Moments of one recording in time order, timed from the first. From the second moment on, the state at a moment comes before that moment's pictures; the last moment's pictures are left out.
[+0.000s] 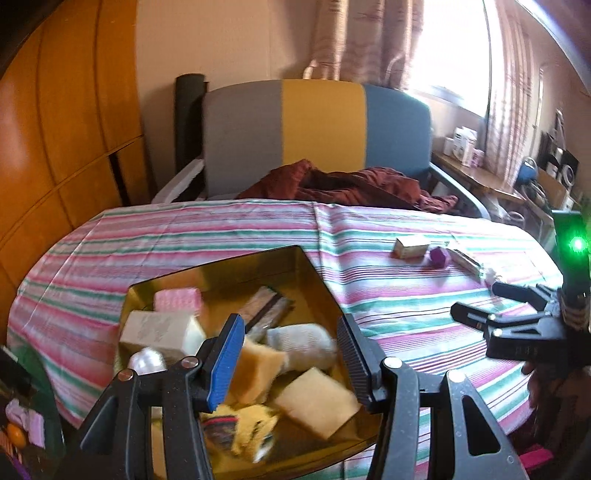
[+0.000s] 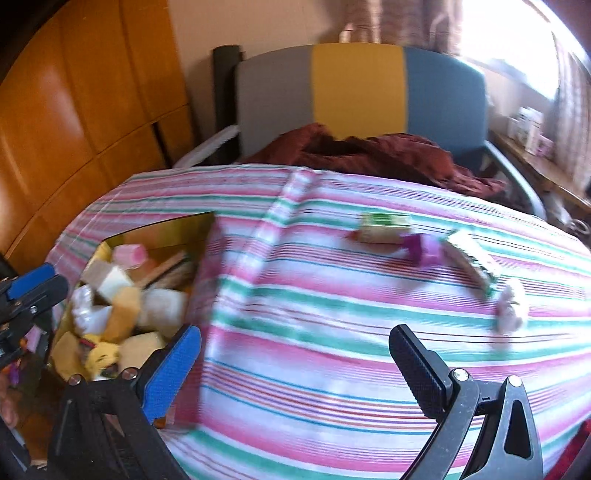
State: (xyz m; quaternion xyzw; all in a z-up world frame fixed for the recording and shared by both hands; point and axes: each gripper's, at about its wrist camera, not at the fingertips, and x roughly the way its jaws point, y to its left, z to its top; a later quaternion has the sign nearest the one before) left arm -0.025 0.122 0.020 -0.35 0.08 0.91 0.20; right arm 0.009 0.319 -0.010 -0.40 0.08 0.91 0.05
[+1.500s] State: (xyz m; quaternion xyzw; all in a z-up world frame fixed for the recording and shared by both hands) left arm -0.099 0.376 -0.046 -0.48 0.10 0.80 0.35; right arm 0.048 0.548 -0.064 -0.44 0.20 0.85 0.21
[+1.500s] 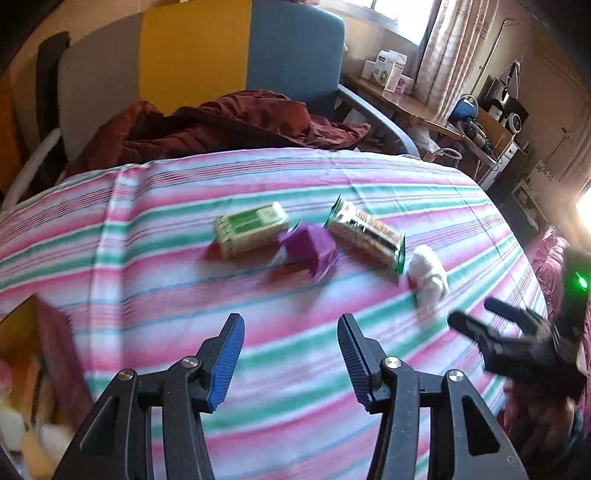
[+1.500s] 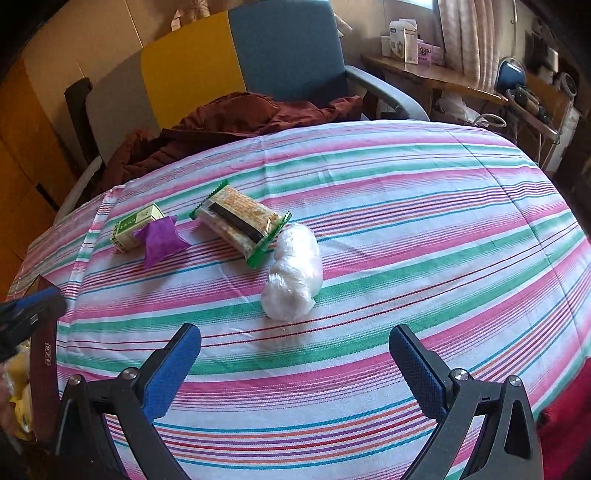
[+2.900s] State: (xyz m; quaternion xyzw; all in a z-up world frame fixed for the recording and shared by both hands) left arm -0.133 0.423 -0.108 -0.49 0.13 0.80 0.33; right arm -0.002 0.572 -0.088 -0.47 0.21 0.83 0.23
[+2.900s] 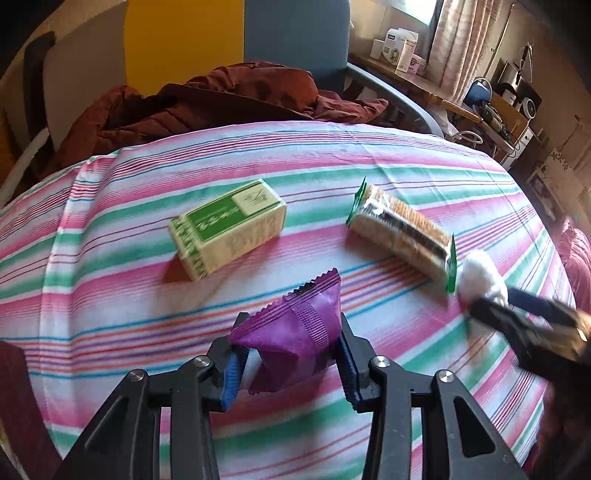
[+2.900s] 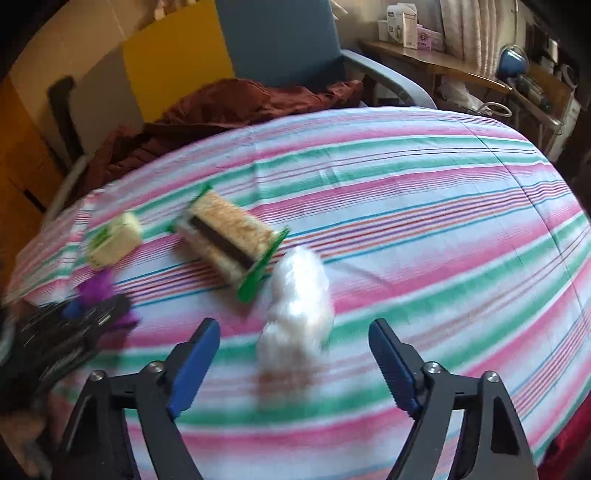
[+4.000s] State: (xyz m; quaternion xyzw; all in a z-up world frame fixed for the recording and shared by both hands) left arm -0.043 0.247 -0.001 -0.37 0.10 0.88 0.28; right arm 0.005 0.422 -0.089 -0.50 0.17 0.85 0.09
